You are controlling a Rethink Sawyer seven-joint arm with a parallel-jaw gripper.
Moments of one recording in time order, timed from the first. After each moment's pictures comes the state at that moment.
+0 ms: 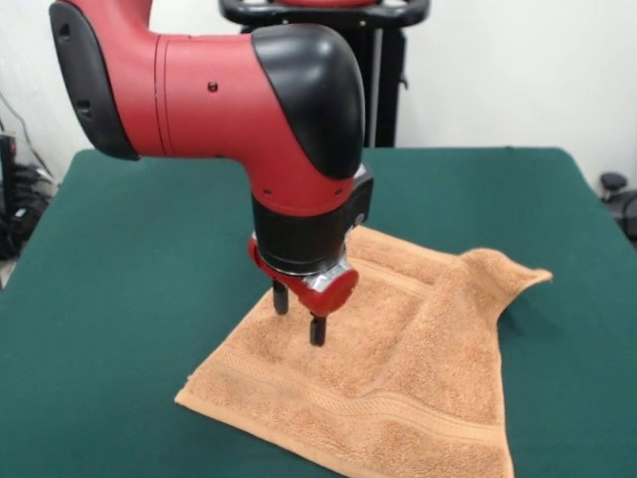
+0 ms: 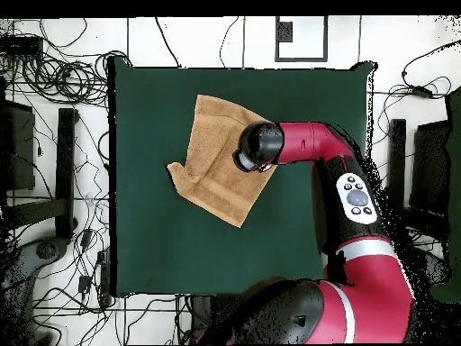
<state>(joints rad) -0.42 -0.35 0.34 1.23 -0.50 0.90 2.64</state>
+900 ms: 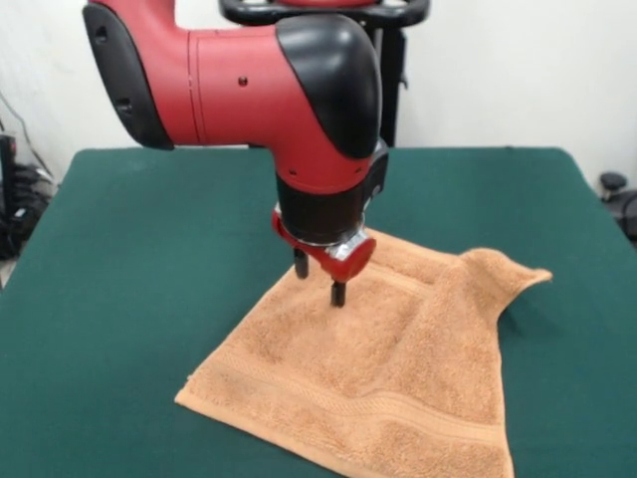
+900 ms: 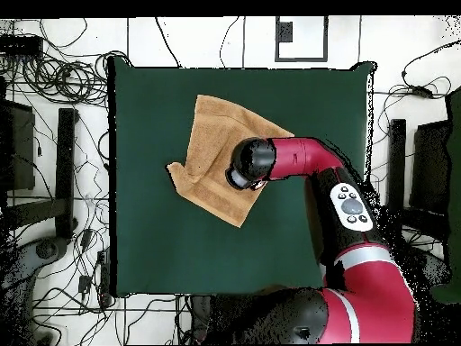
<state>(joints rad) -0.42 -0.38 0.34 1.36 -0.49 0.90 2.64</state>
